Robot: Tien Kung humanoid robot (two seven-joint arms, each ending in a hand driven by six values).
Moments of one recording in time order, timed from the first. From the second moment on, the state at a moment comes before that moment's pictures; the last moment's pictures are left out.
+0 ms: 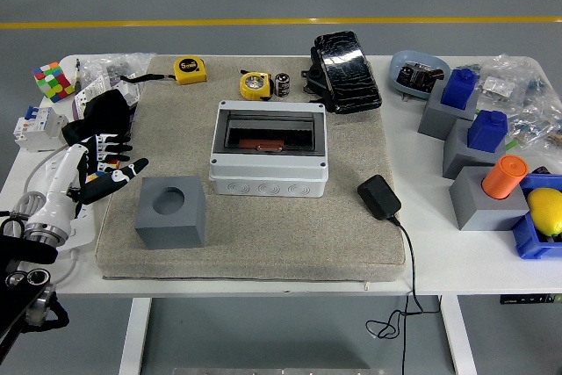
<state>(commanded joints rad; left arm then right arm) -0.09 0.34 -1.16 -1.24 1.21 0.28 -0.26 0.09 -0.07 0.79 0.18 -0.53 -0.03 -0.18</state>
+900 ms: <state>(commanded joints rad) -0.12 0.36 -1.11 -1.29 1.20 0.26 -0.24 0.09 -0.09 0.87 0.18 -0.57 -0.02 -0.19</state>
